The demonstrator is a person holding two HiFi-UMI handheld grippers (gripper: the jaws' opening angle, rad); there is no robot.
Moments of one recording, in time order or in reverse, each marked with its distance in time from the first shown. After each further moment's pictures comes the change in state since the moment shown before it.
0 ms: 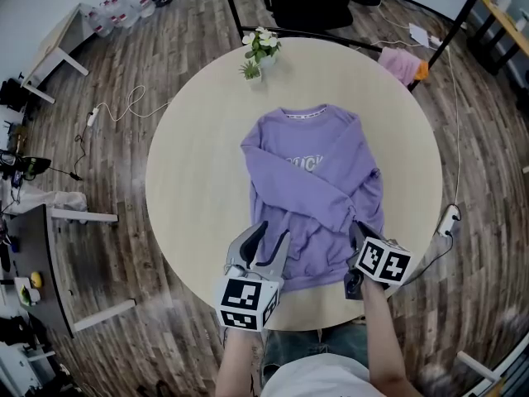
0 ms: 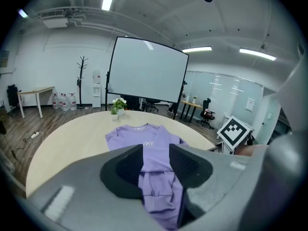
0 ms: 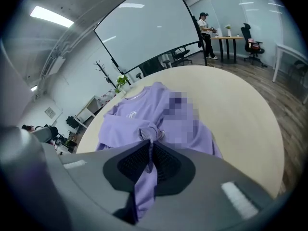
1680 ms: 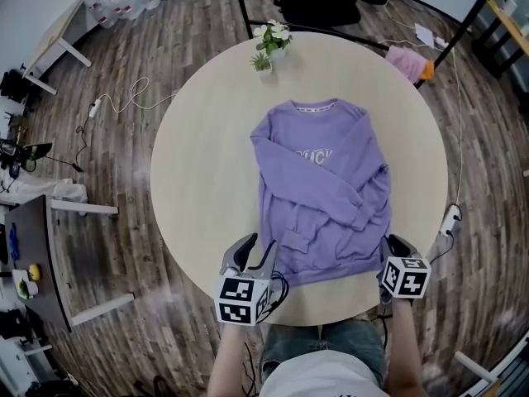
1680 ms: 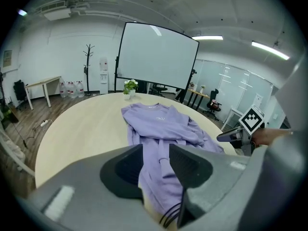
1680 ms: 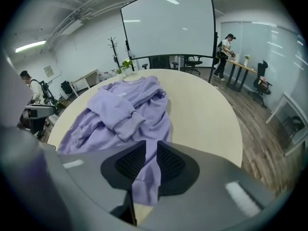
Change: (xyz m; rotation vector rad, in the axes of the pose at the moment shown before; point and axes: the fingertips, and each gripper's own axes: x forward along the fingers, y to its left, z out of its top) left arm -0.022 0.044 -0.084 -0.055 0.165 0.065; right arm -0.038 -0.072 -0.030 -0.343 0.059 -0.162
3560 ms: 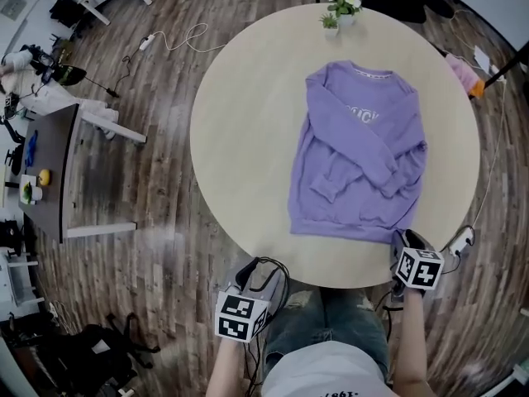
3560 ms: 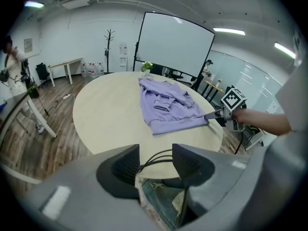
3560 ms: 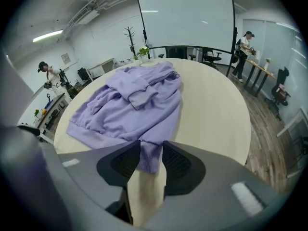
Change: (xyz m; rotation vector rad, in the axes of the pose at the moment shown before) left arm -0.133 -0.073 -0.170 -0.195 0.162 0.134; right arm -0.011 0.000 -0.061 -0.163 0.099 0.117
